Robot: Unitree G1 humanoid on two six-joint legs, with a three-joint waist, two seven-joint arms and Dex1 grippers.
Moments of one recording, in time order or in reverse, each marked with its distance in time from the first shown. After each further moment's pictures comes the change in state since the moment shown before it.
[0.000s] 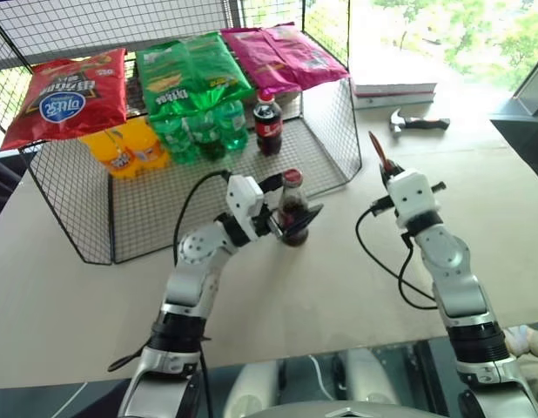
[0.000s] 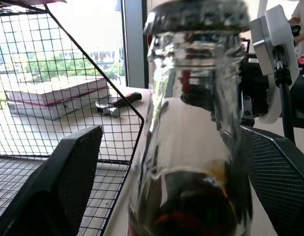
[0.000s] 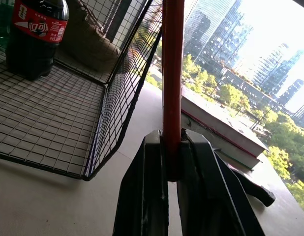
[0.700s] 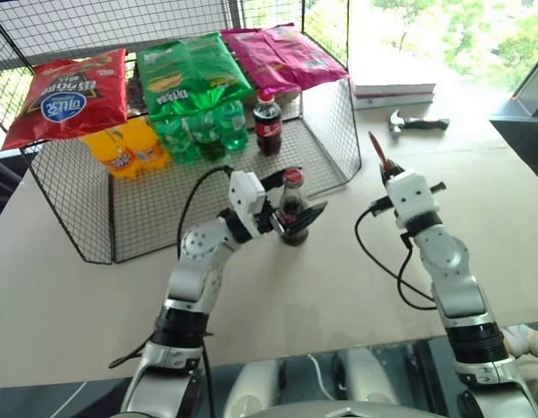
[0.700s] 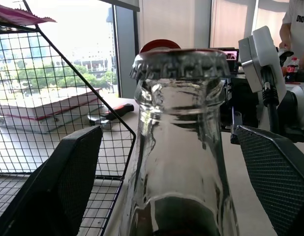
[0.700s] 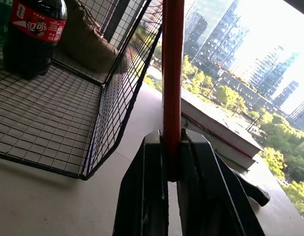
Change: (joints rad) left arm -0.028 -0.017 -0.017 0.023 -0.012 -0.008 -0.027; right arm 0.001 0.005 0.000 0.000 -0.022 -0.005 -0.009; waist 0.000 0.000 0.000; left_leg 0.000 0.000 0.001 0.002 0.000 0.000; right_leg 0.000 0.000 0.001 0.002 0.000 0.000
